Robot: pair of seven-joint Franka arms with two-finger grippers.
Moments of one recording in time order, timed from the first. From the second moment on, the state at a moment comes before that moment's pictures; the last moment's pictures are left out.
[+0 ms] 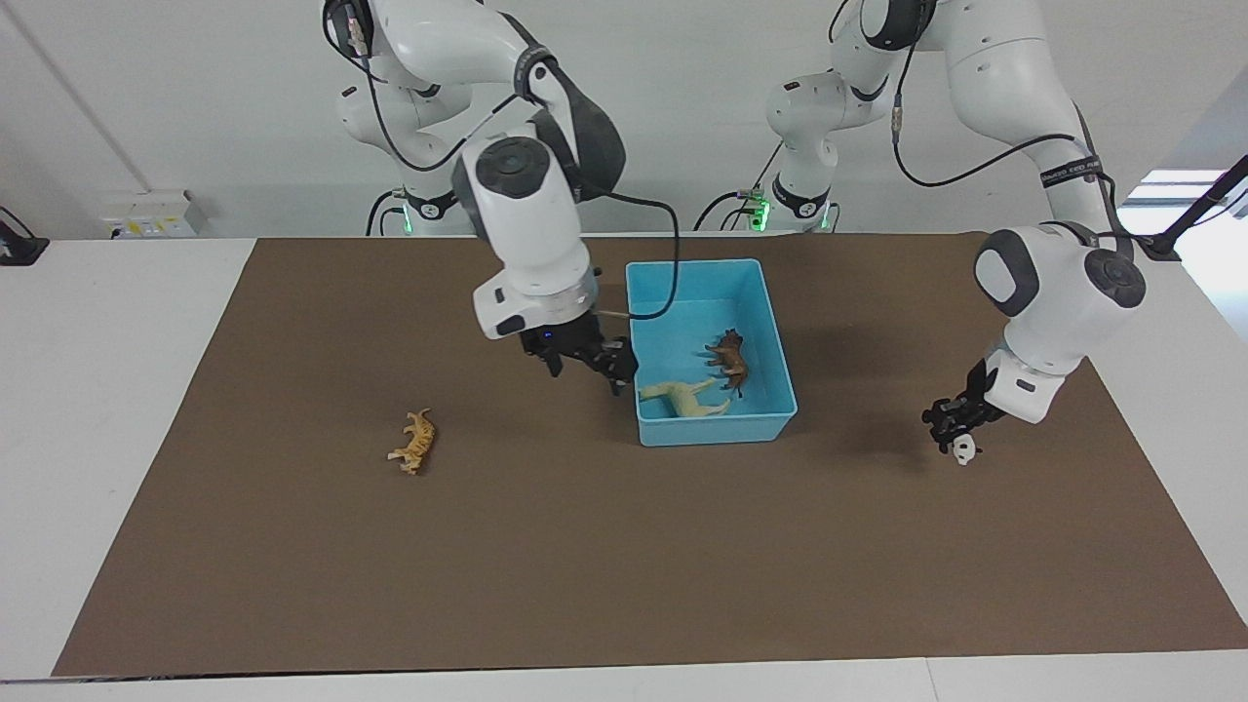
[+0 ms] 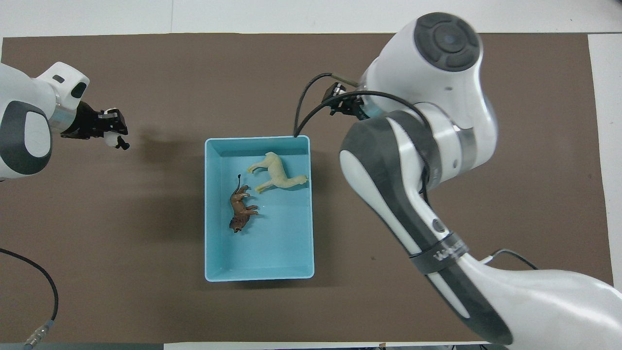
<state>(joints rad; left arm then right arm) 0.11 0.31 -0.14 -1.76 -0.06 2.08 -0.19 0.46 0.39 -0.12 -1.40 0.18 1.87 0.73</state>
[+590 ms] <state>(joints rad) -0.25 0.11 -0.14 -1.81 -0.10 1.91 -0.78 0.21 0.31 -0.13 -1.72 0.18 2.01 0.63</state>
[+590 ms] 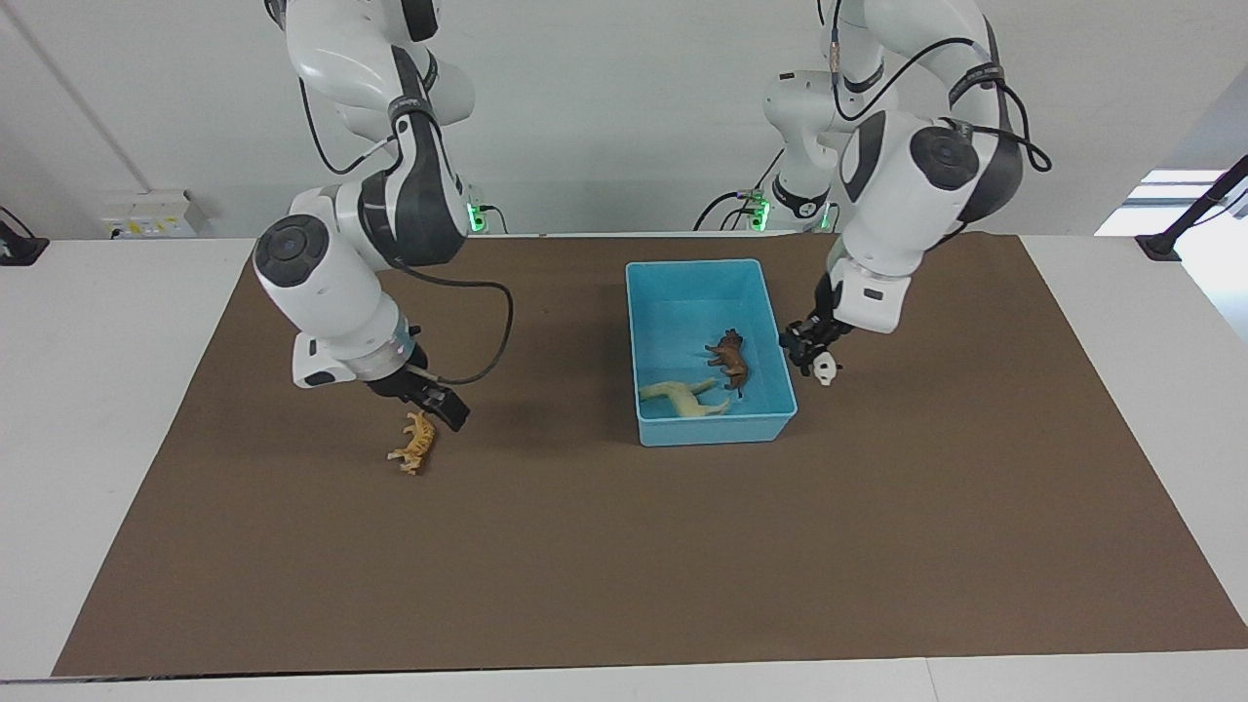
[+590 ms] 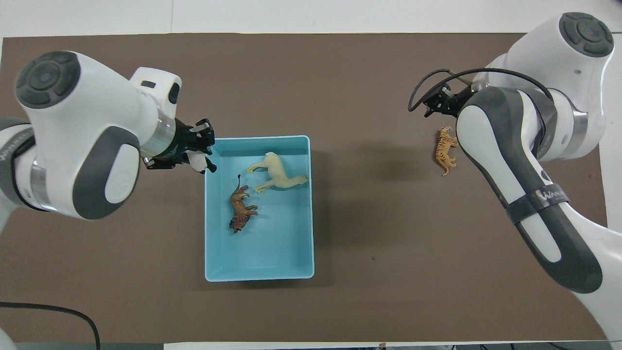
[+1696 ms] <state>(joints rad) -0.14 -0.02 -0.10 -1.85 -0.10 1.84 -0.51 0.16 0.27 -0.12 -2.02 0.18 2.32 0.46</state>
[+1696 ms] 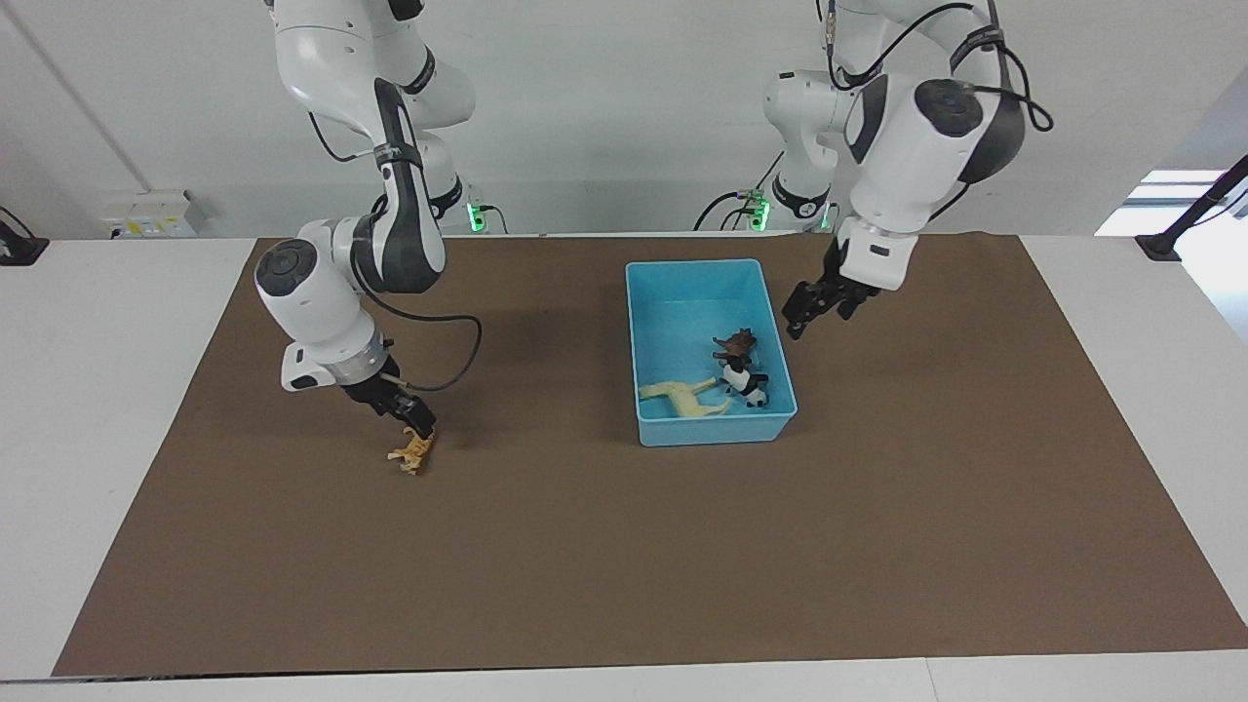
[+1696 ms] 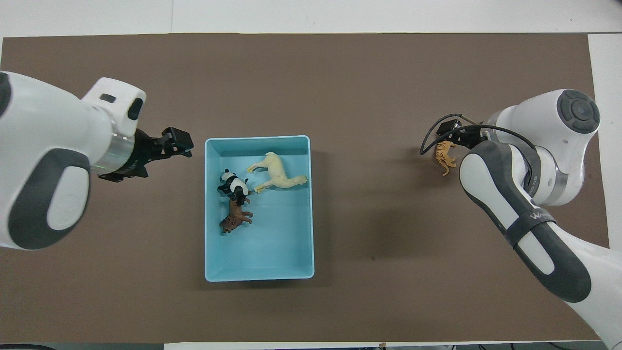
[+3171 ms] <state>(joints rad) 0.00 -0.04 -0.06 -1.71 -0.04 1.62 -0.12 0.16 0.33 -0.12 -2.03 0.18 2.41 0.38</state>
